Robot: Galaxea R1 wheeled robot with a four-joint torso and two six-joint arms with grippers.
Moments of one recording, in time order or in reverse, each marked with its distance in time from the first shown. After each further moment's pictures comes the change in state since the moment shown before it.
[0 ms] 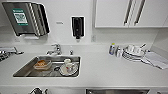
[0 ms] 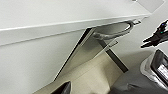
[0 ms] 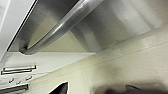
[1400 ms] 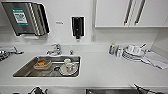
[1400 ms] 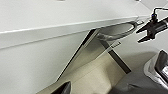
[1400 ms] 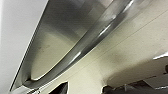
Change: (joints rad) left arm -0.005 0.016 -0.031 0.000 -0.004 0.000; right arm 0.191 0.172 -0.136 -0.009 -0.241 0.483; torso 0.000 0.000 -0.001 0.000
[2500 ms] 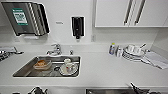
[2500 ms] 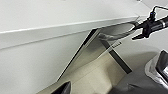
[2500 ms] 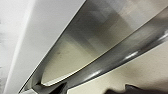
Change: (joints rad) left arm 0.000 0.003 -0.011 0.000 0.001 0.000; right arm -0.015 0.087 -0.051 -0.132 0.136 0.005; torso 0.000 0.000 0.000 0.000
